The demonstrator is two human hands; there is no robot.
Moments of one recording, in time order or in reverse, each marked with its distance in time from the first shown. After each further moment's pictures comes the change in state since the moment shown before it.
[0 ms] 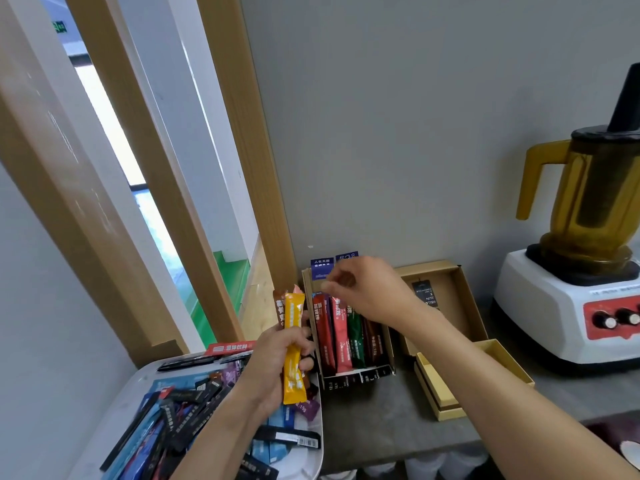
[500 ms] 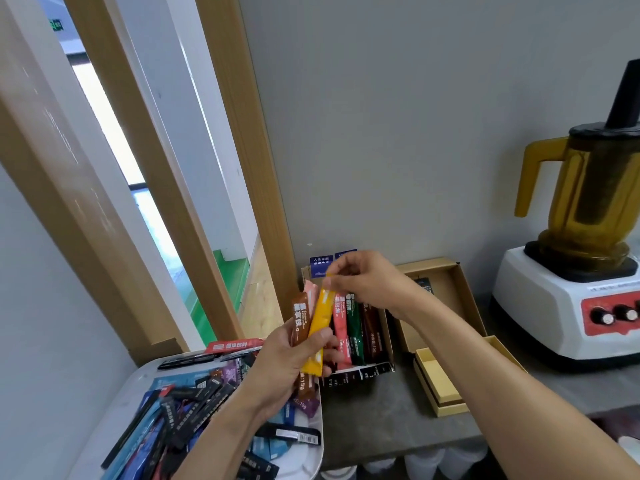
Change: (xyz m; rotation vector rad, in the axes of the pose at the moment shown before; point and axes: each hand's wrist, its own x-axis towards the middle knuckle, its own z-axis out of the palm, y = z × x) left_hand -0.015 -0.004 0.010 0.279 -0.020 0.095; right_hand 0.000 -0.004 -0.014 0.591 -0.171 0.243
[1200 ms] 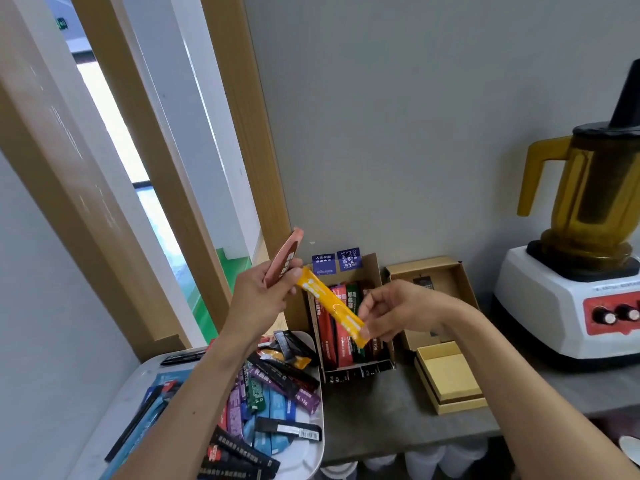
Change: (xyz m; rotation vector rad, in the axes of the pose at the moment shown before) left_hand 0.040 0.053 -0.023 0.373 0.301 0.351; right_hand -0.023 0.046 -0.037 0.010 -0.376 0.161
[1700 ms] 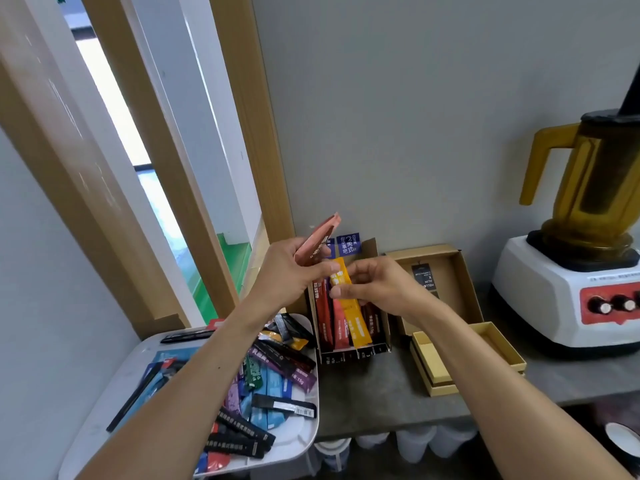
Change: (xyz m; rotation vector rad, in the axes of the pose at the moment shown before) left_hand 0.012 0.007 0.025 0.215 -0.177 0.089; right_hand 0.013 -0.012 0.034 0.036 0.295 -0.236
